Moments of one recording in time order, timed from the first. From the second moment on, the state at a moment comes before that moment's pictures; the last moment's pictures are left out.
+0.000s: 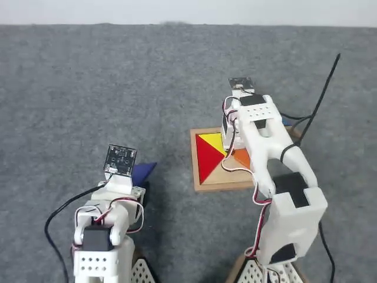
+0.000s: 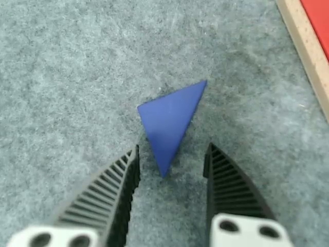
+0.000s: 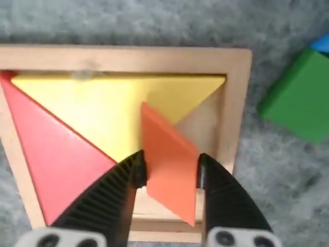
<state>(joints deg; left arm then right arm) -5.5 -103.1 97.0 72.2 -4.6 -15.6 17.8 8.5 70.9 -6.5</state>
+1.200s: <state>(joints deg) -5.5 -103.1 97.0 72.2 -4.6 -15.2 5.4 23.3 56.3 -1.6</state>
